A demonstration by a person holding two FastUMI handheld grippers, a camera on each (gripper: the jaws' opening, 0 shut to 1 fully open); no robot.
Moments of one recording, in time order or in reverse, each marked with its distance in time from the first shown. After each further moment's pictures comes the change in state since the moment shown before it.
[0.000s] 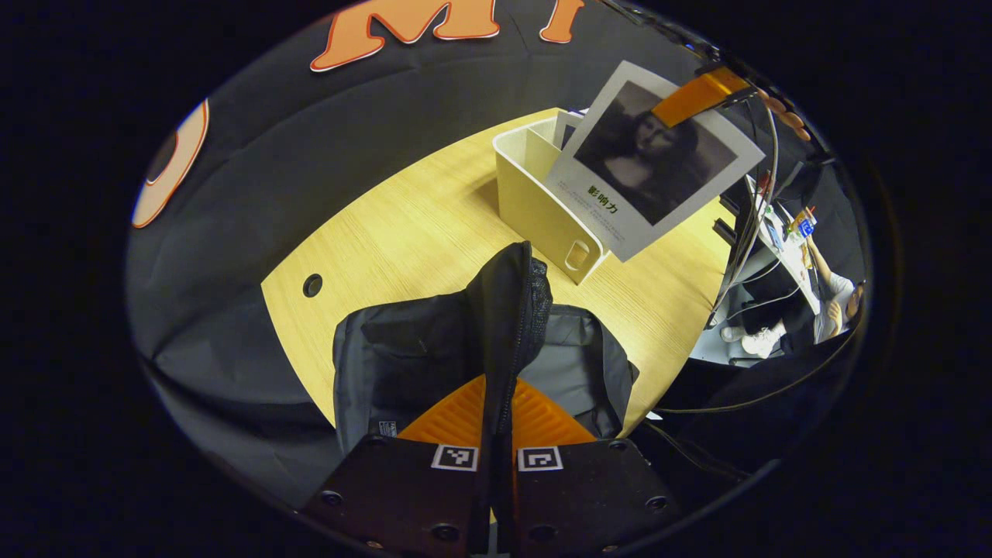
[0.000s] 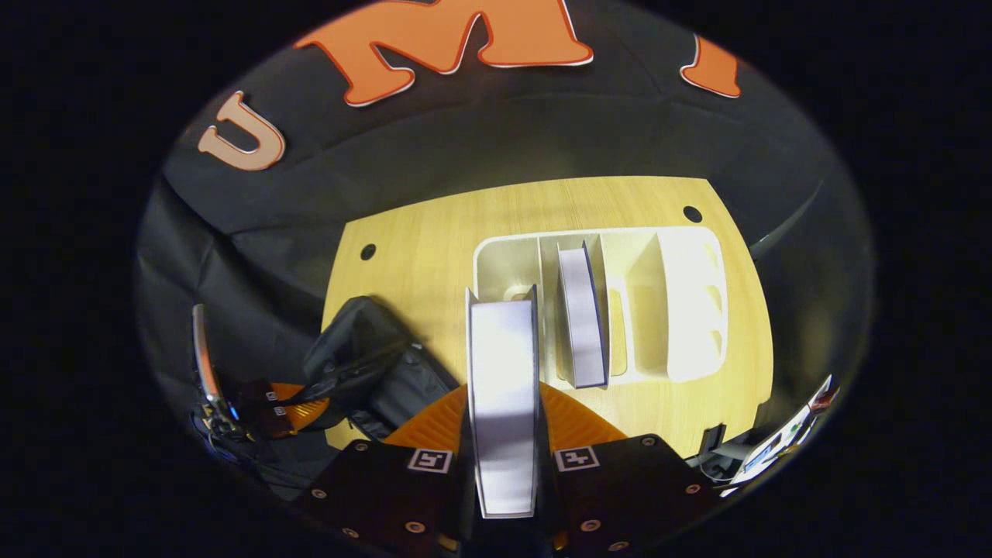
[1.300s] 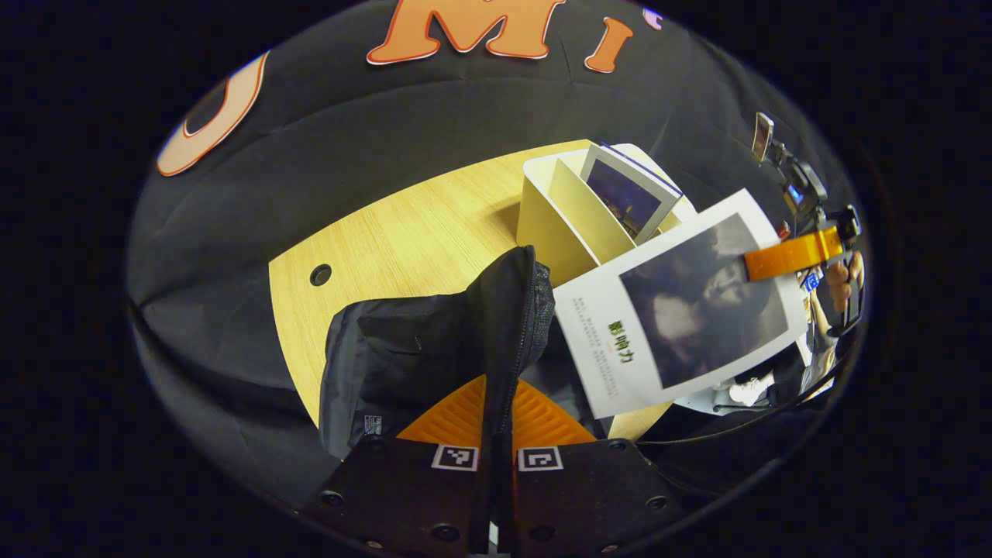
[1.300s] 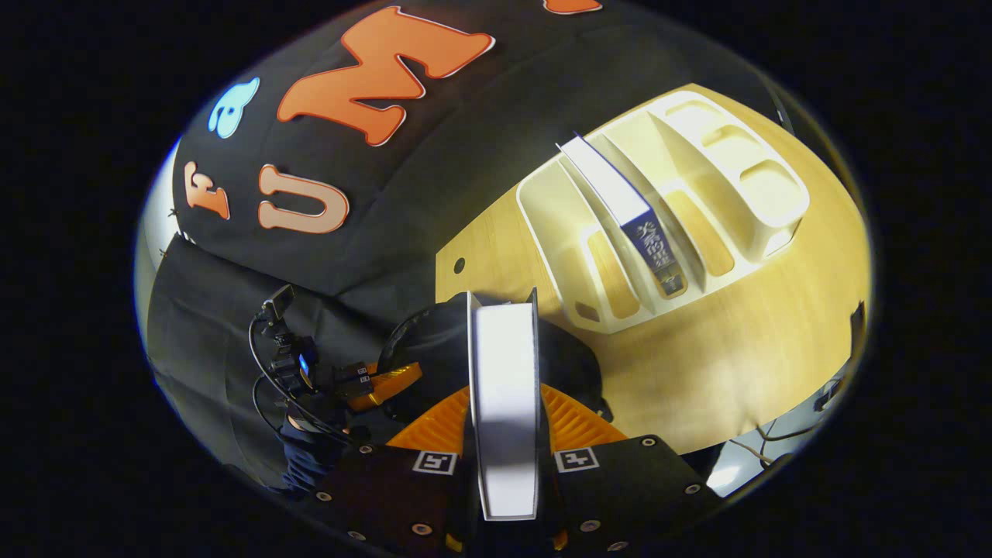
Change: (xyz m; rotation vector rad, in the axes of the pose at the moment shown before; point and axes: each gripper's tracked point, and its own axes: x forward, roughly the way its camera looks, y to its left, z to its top) left arm 0.000 -0.002 0.016 -0.170 -0.108 0.003; right arm 0.015 0.053 -0.126 0.389 -0.067 0.490
